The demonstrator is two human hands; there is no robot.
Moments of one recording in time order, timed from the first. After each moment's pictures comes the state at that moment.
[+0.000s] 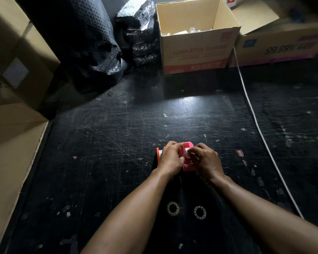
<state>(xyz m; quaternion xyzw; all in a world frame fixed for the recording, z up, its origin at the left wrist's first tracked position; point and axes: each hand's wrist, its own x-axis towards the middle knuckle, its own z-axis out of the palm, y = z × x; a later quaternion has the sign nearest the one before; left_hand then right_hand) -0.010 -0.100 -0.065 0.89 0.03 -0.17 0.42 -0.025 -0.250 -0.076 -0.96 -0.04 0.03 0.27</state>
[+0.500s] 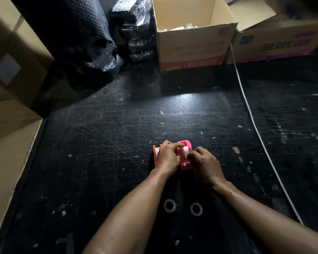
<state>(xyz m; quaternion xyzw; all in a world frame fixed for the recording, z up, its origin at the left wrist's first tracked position) -0.015 -0.105 -0.071 0.91 0.03 -0.13 0.40 -0.051 -0.260 -0.081 -0.97 -0.09 0.01 0.21</state>
